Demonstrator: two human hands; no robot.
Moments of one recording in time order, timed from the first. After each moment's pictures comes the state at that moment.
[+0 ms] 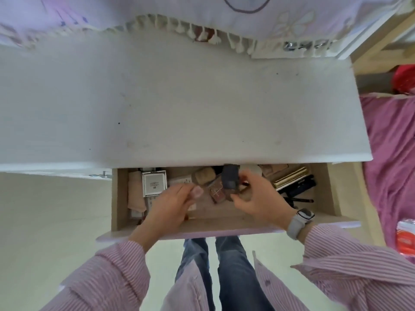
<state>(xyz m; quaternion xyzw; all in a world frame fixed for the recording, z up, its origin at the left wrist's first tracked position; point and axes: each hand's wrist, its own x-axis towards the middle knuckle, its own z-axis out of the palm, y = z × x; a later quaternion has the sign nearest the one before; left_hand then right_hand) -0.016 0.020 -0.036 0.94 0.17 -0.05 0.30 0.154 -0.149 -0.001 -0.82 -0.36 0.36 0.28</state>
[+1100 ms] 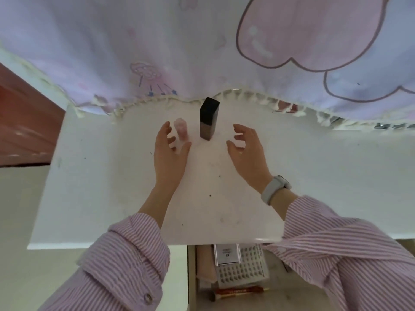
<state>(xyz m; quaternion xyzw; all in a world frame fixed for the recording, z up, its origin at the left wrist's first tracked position) 0.060 0.308 0.008 0.72 0.45 0.22 0.48 0.169 0.181 0.027 -0.83 -0.25 0.18 0.47</state>
